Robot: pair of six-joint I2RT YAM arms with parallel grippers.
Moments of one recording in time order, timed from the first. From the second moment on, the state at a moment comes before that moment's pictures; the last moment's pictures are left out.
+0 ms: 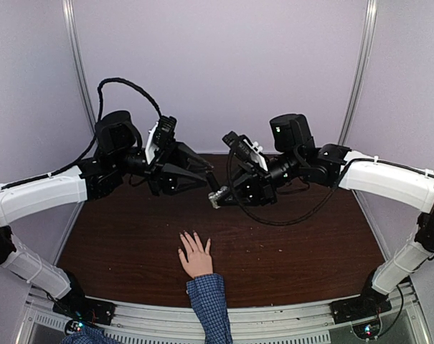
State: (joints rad) left arm -0.79 1.38 1.12 0.33 1.11 0.07; right arm 0.84 1.53 1.34 -0.22 -1.10 -0.05
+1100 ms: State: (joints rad) left arm -0.77 1.39 1.11 0.29 0.78 -0.03; right arm 0.83 1.49 1.36 -0.30 -0.62 -0.11
